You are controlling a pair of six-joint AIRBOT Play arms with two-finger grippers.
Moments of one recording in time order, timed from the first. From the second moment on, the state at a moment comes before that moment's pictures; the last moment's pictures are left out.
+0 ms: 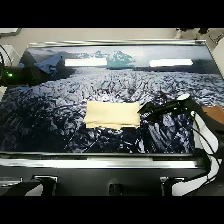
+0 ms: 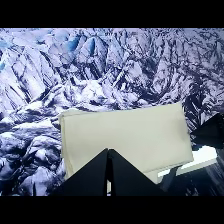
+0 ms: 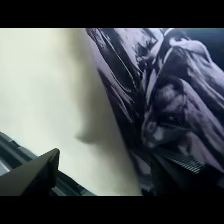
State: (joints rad) left arm -0.02 -1.13 1.51 1.04 -1.22 -1.50; right arm -0.11 -1.75 1.17 -0.64 1.25 1.30
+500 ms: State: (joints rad) left arm -0.02 -1.13 1.51 1.04 -1.22 -1.53; right arm -0.11 -1.78 1.25 -0.44 1.25 1.17
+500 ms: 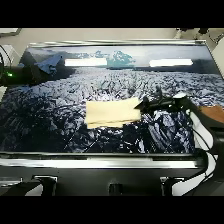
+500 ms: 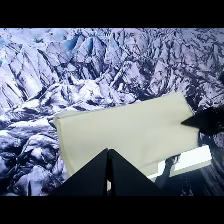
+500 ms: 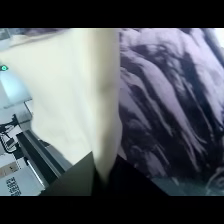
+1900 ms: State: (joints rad) left arm -0.04 -1.13 1.51 1.04 -1.22 -1.46; right arm -1.19 -1.35 1.79 -0.87 1.70 1.77
